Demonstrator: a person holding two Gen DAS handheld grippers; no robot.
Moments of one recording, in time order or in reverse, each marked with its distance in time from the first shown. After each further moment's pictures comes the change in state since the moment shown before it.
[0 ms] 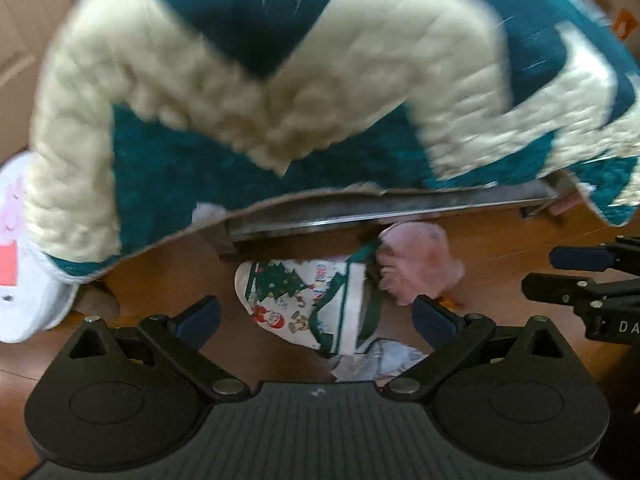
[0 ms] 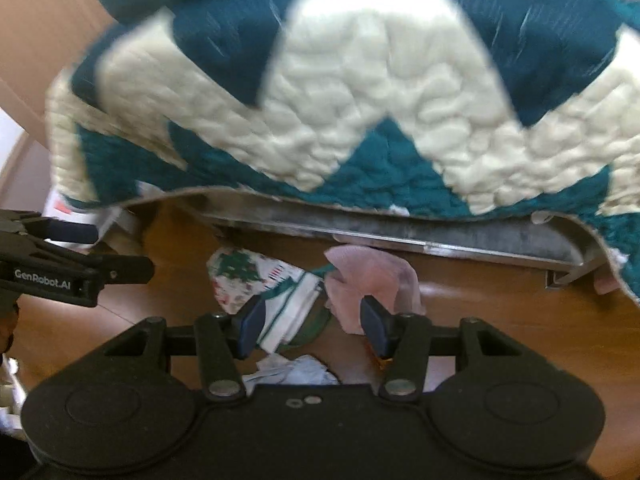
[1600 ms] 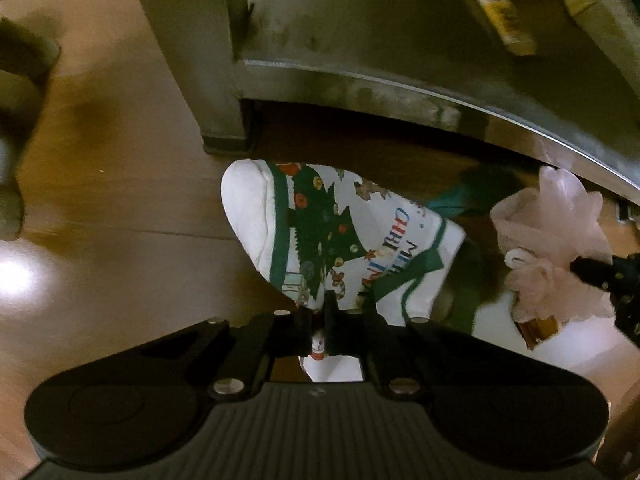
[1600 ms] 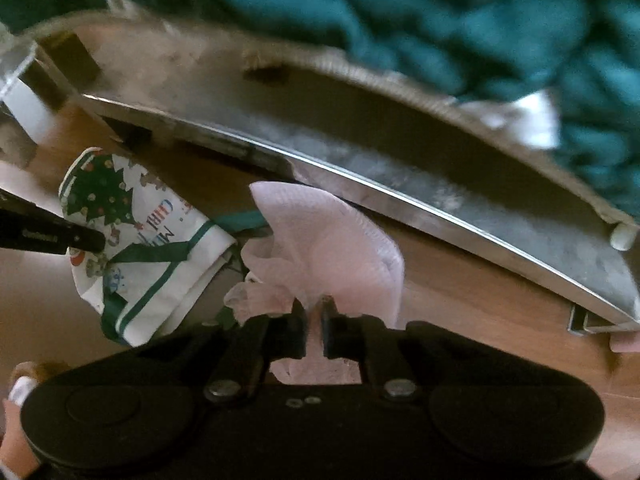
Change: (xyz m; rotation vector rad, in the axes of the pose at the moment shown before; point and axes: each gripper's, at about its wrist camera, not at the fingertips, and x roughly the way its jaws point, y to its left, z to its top) left arm 0.200 0.048 -0.033 -0.205 0.195 -0.034; right arm 0.169 -0.008 -0.014 -0.229 0.145 -0.172
